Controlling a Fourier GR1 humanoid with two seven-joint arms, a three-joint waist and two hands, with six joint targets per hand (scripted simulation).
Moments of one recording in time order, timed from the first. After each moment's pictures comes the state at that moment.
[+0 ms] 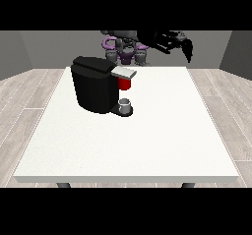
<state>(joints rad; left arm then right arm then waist) -0.30 0.11 0.09 -1.46 -0.09 -0.27 -0.13 -1.23 -0.15 -0.04 -0.83 0.21 -0.07 0.11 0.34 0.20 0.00</state>
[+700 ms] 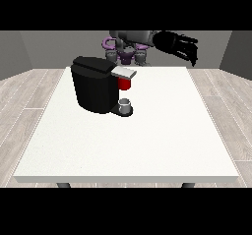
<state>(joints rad) -0.36 0.13 0.11 -1.45 -0.04 -0.30 -0.16 -1.36 -0.15 -0.07 -0.74 0.23 -0.09 0.09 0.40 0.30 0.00</state>
